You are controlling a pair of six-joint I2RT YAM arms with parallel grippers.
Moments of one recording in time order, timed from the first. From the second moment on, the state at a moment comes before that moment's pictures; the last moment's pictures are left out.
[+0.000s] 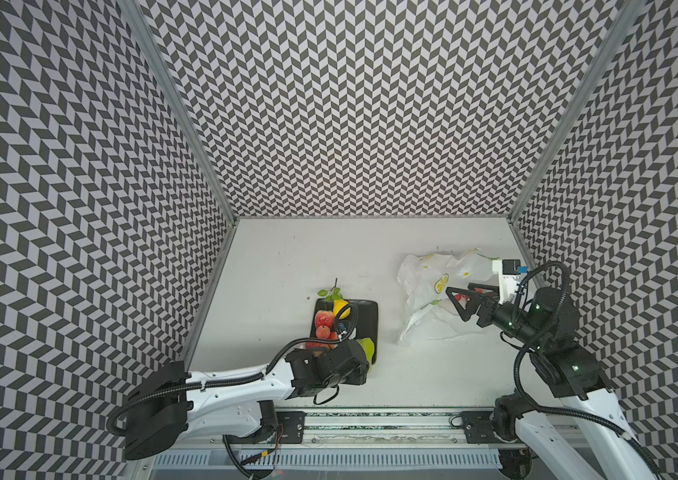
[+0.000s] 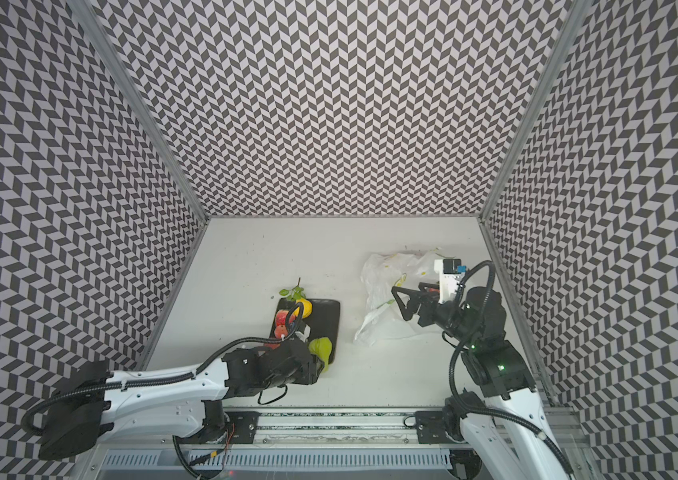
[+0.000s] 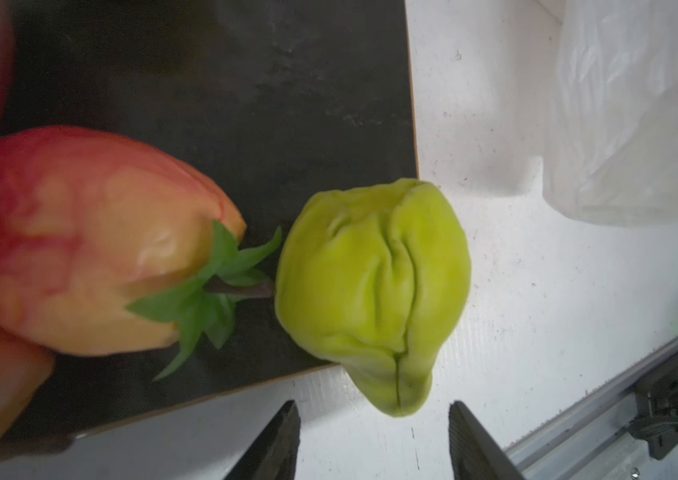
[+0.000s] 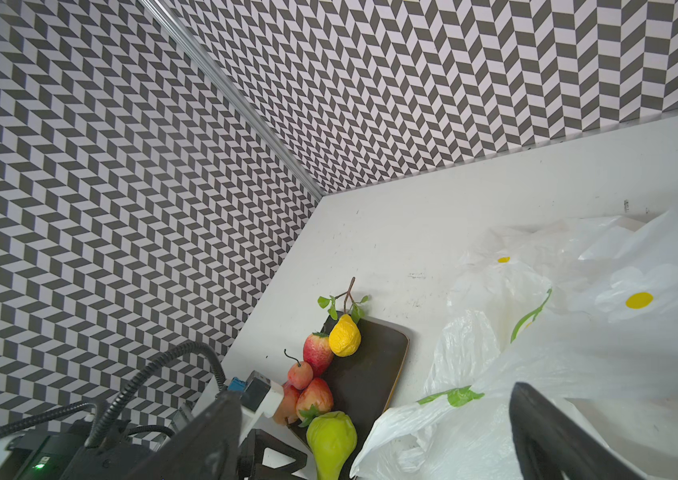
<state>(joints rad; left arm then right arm) -1.18 1.08 0.53 -0.39 -0.19 -0.99 0.23 0.60 0.74 -0.42 -0.43 0.47</state>
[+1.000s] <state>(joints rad) -1.08 1.47 1.07 -0.16 -0.10 -0.40 0.23 0.57 0.65 -0.63 -0.02 0.71</state>
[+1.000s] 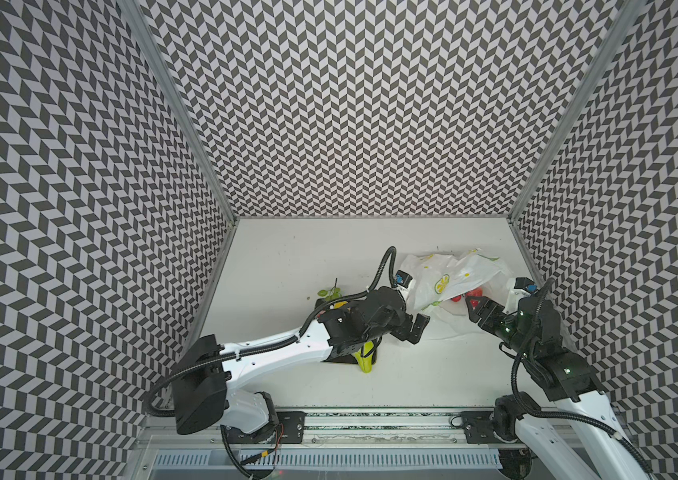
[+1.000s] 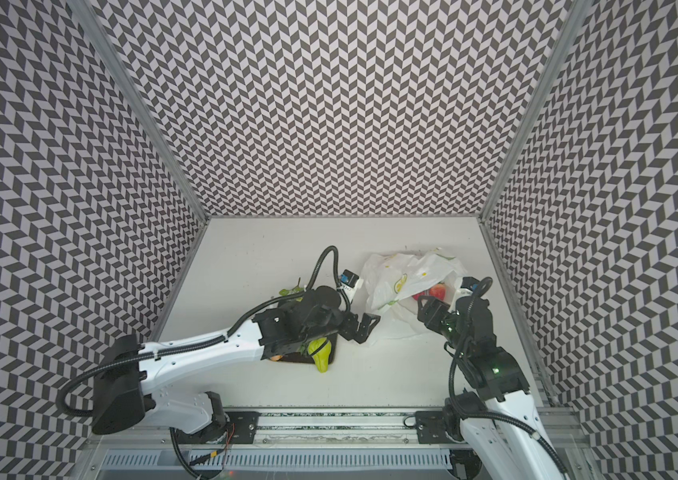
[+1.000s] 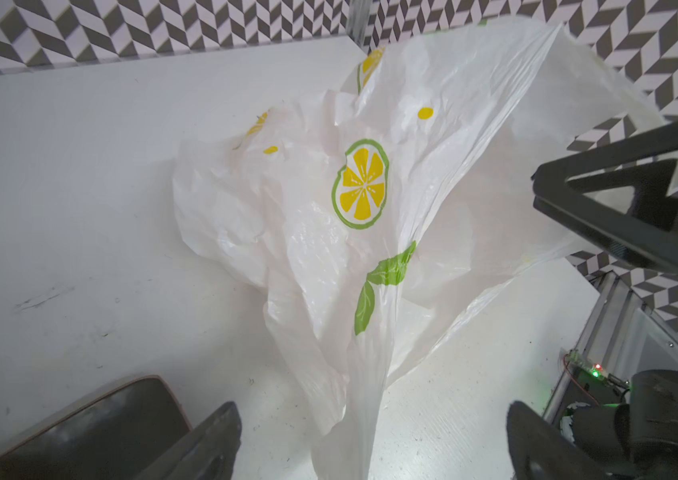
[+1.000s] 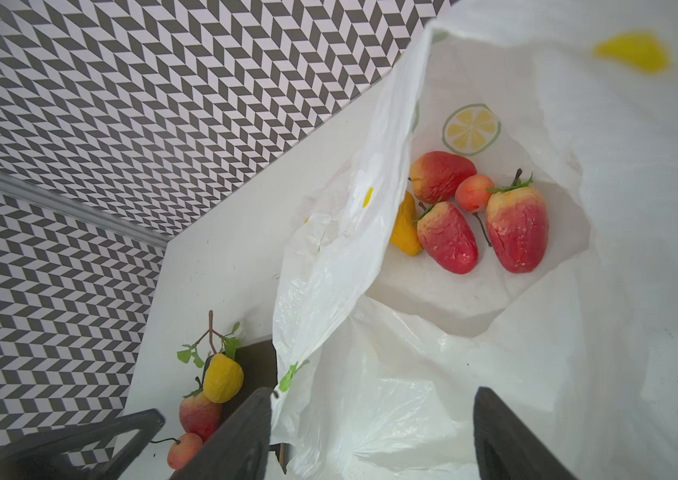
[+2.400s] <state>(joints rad) -0.99 1.66 1.13 0.13 0.24 -0.39 0.21 1.11 0.47 -0.04 0.17 0.80</state>
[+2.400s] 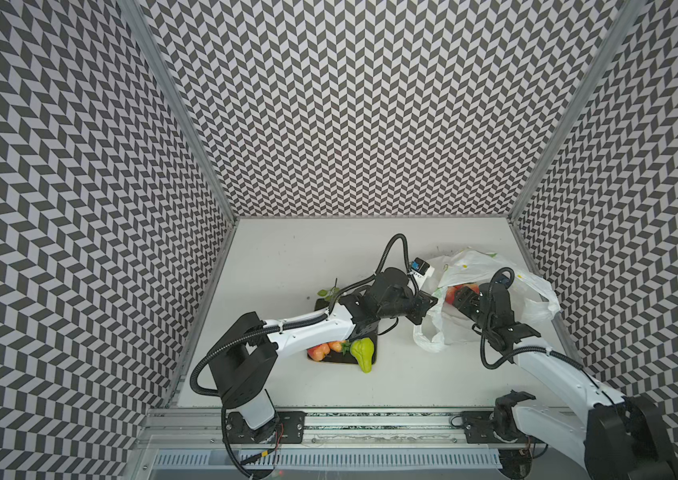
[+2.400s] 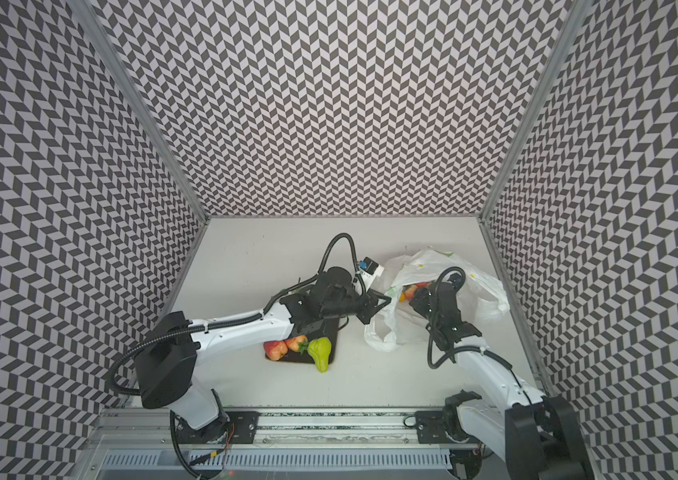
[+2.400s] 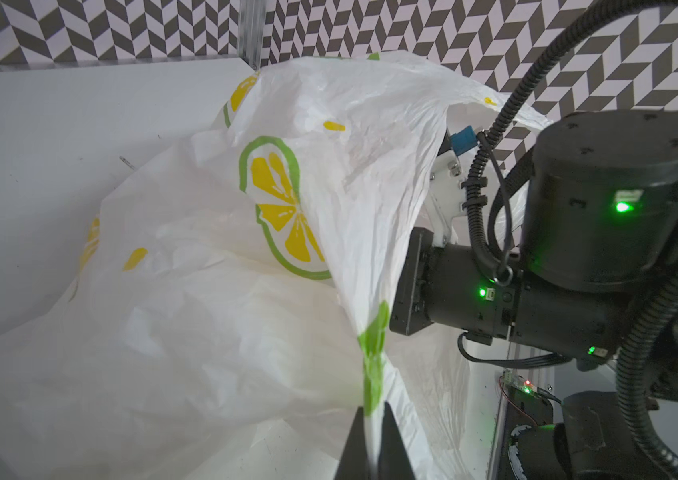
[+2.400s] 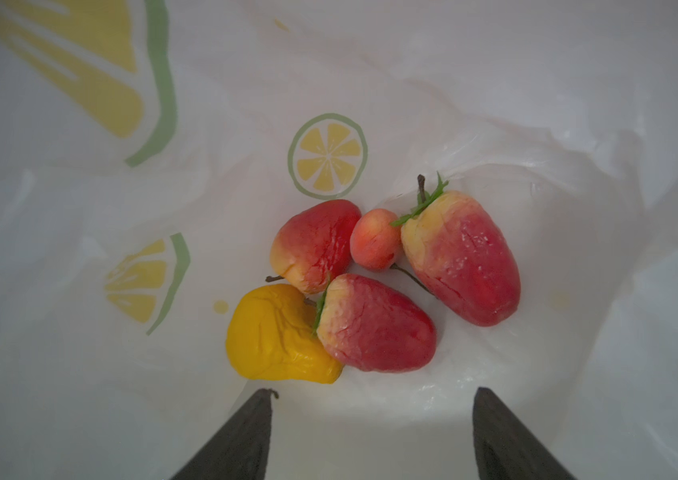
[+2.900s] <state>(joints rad) -0.99 1.72 1.08 0.15 0.25 -0.47 0.20 1.40 0.62 0.03 0.14 0.75</state>
